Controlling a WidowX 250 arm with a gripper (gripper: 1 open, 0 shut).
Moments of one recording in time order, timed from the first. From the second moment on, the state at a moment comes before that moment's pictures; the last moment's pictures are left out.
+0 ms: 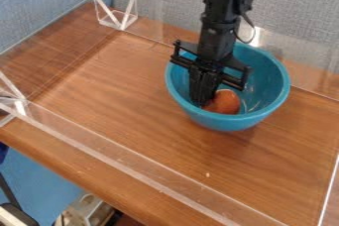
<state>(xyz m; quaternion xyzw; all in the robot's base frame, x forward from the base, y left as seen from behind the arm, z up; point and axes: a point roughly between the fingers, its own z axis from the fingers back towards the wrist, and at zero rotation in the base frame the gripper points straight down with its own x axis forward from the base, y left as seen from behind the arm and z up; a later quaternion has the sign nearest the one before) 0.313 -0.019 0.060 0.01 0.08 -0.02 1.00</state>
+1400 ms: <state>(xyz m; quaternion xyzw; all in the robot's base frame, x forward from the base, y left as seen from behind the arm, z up) 0.311 -0.013 0.077 -0.01 0.10 -0.01 0.99</state>
